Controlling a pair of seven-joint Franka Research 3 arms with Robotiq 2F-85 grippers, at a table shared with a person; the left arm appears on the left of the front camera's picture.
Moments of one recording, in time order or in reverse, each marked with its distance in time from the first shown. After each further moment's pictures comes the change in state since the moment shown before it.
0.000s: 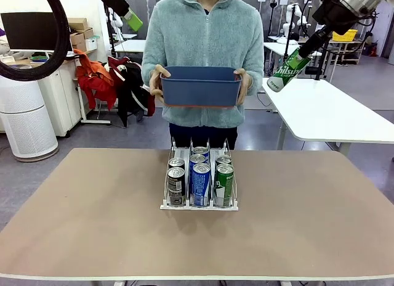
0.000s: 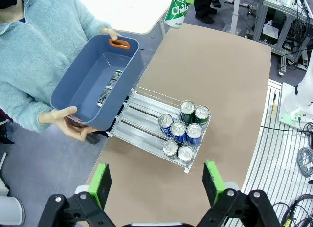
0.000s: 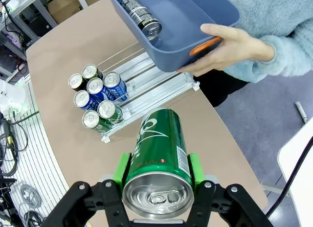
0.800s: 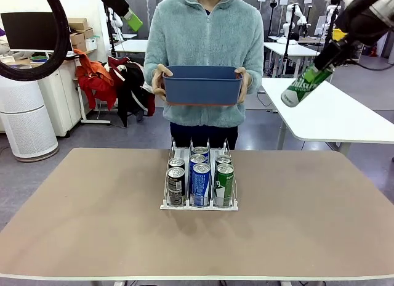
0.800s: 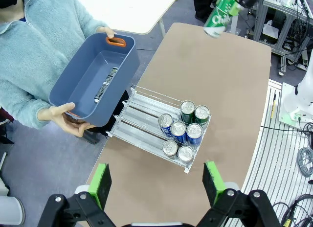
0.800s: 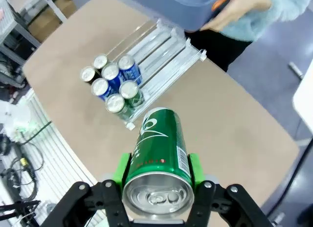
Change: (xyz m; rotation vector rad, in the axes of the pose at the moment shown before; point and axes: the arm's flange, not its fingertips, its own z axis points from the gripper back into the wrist) left arm 0.000 0.000 0.000 0.000 0.000 0.001; right arm -0.075 0.119 0.020 -0.095 -0.001 -0.221
